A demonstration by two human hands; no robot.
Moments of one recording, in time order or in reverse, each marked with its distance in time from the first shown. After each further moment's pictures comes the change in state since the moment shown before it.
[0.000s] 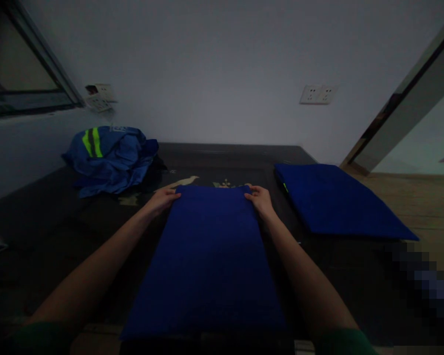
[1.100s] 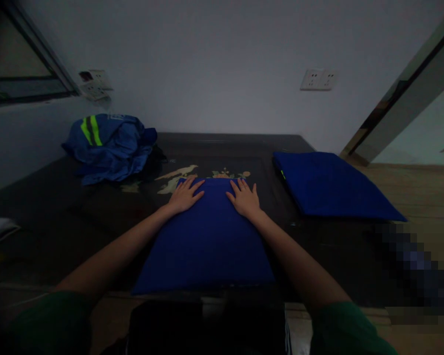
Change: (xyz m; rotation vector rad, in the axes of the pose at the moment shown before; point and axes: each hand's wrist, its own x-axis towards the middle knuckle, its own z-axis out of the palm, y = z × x) left_hand -0.037 -0.006 0.065 1.184 -0.015 0.432; right_hand -0.064 -0.016 0.025 -1.036 -0.185 -0.411
